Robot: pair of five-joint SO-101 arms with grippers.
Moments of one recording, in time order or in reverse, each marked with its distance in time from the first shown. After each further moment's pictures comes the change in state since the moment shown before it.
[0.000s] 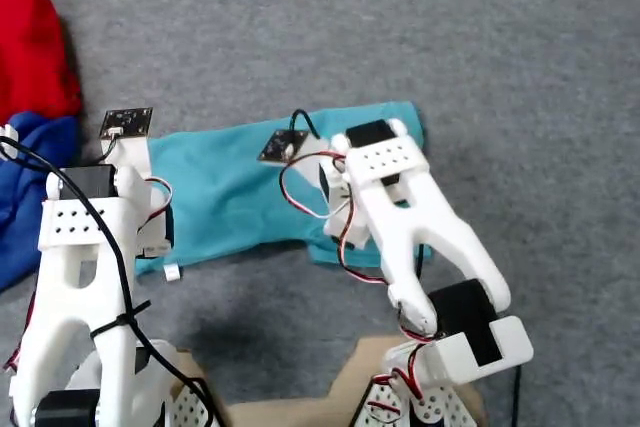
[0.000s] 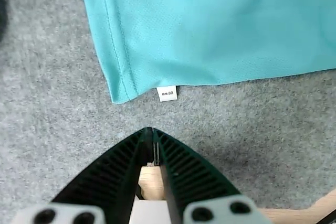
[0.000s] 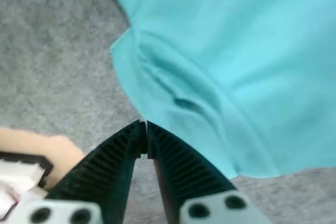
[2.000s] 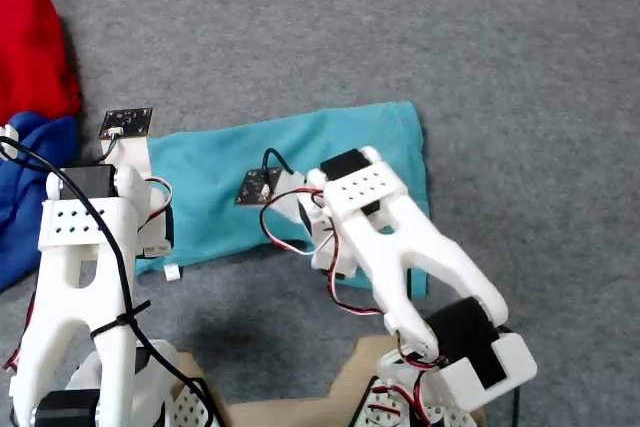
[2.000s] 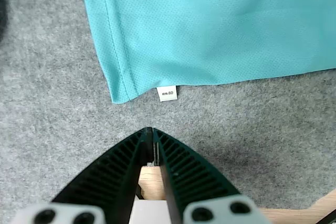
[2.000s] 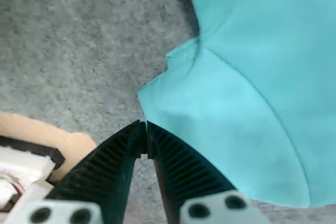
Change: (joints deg) left arm 0.0 0.0 0.0 0.0 0.0; right arm -7.5 -4.7 12.0 -2.9 3.3
